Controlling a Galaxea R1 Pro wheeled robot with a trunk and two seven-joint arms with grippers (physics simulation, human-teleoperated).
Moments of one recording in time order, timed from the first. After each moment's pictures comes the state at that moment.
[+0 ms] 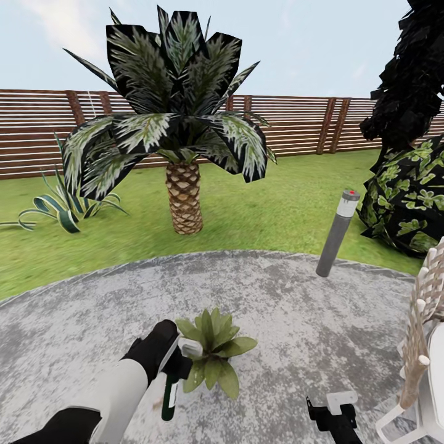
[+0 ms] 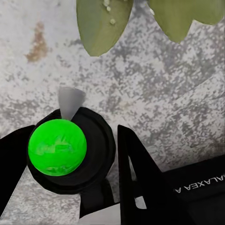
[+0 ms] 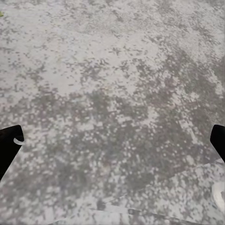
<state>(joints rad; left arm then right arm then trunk) -0.79 -0.15 -0.05 -0.41 -0.30 1.01 -0.25 -0.48 -0.12 0.19 -0.05 -0.07 -0.52 -0.09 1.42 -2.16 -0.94</state>
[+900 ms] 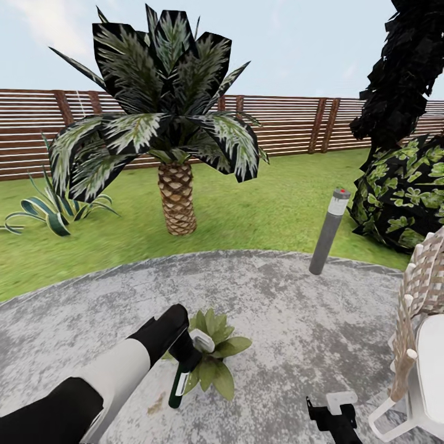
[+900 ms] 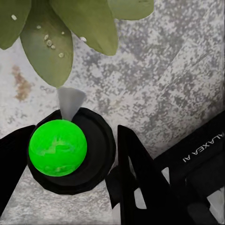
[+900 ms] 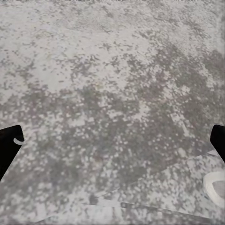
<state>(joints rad) -0.89 -0.12 -0.51 -0.41 -0.30 1.02 -0.68 -0.48 -0.12 0.19 -0.05 -0.07 -0.52 -0.09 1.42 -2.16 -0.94</state>
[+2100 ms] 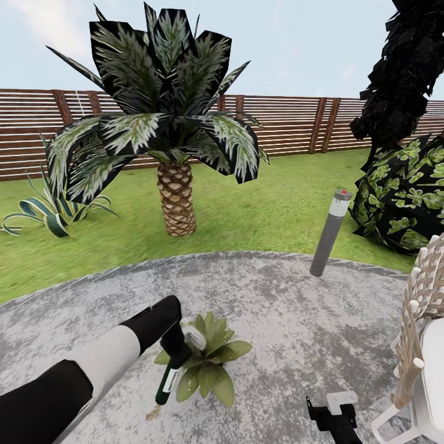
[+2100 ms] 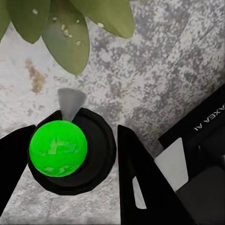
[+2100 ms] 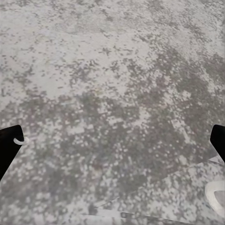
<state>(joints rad) -0.97 -0.04 -0.75 -0.41 -0.30 1.01 -0.93 -0.48 -0.12 0.19 -0.05 -0.07 -0.52 -0.09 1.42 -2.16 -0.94</state>
